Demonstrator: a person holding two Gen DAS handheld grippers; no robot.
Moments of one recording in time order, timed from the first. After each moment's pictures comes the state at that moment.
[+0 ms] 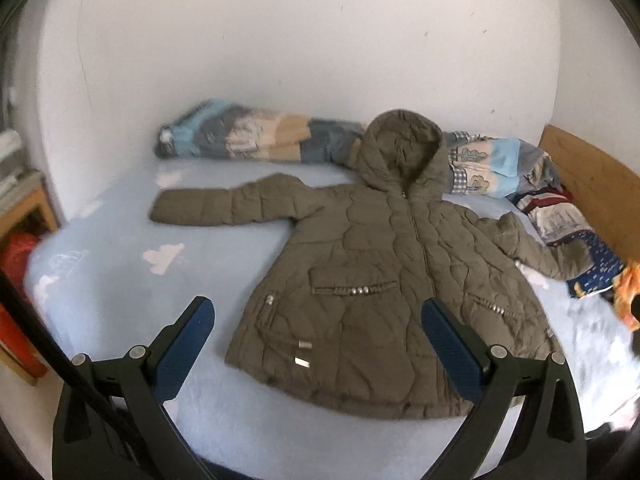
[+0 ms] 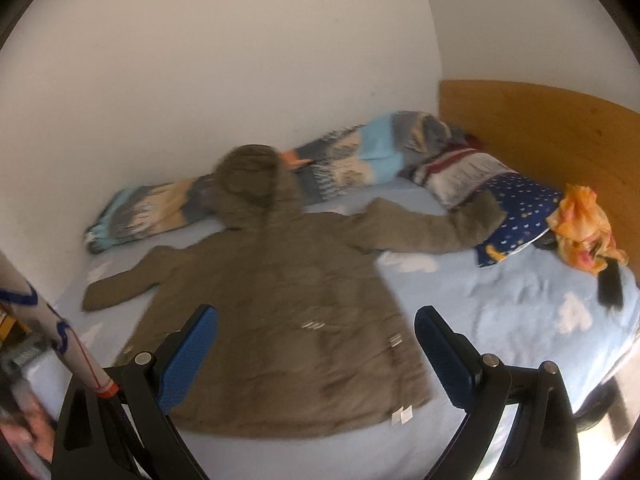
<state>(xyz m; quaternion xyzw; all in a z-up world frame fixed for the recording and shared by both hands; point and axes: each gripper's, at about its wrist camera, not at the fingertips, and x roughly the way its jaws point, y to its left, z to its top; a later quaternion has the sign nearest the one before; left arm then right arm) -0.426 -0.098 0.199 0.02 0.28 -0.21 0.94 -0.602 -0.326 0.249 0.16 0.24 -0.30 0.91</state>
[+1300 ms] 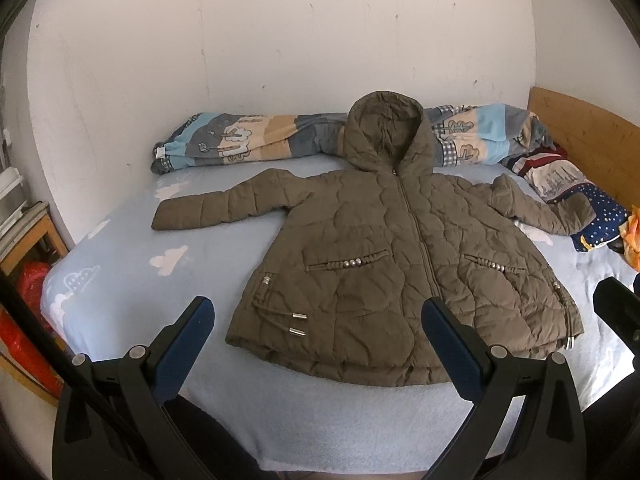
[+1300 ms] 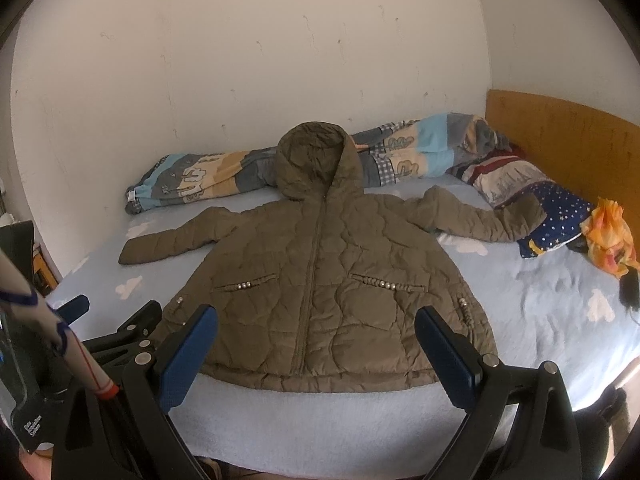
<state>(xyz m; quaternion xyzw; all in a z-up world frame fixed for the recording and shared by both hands) -0.454 -0.117 0.189 0.10 0.29 -0.22 0.93 -0.586 -0.238 0.242 0.13 0.26 -0.24 0.93</state>
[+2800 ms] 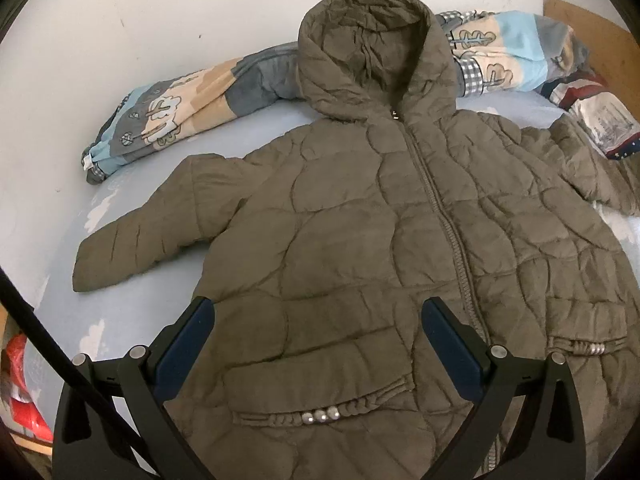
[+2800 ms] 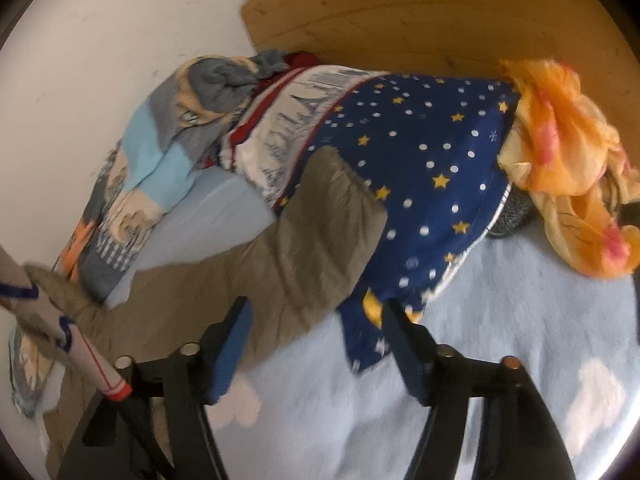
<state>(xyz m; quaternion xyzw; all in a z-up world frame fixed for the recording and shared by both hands) -0.225 -0.319 0.117 0.22 0.39 -0.22 0.87 -0.594 -0.808 0.124 0.39 0.26 -0.47 0.75</state>
